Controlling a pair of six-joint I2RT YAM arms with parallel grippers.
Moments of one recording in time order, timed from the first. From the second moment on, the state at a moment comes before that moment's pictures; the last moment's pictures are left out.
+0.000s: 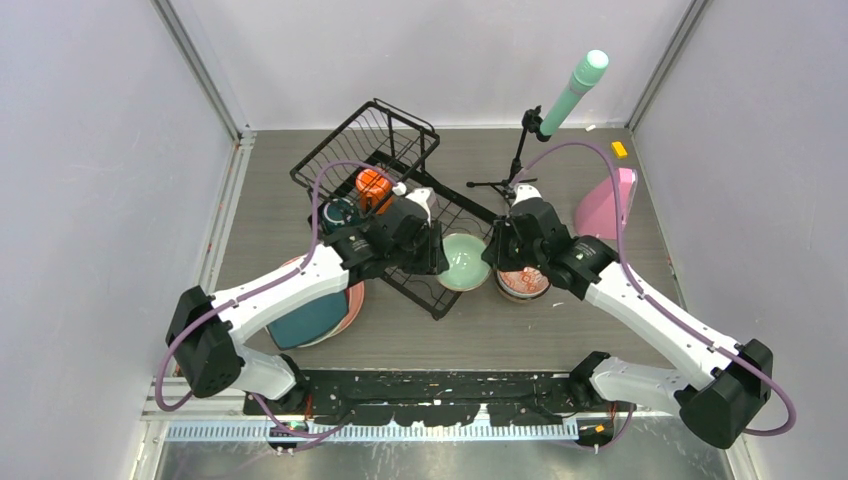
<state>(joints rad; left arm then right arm) -0.88 1.40 1.14 -0.49 -0.03 -0.68 0.67 1.09 0.98 -0.60 0.08 0.55</state>
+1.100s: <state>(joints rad) -0.81 1.23 0.93 -0.42 0.04 -0.66 0.71 1.14 0.98 -0.43 -0.08 0.64</state>
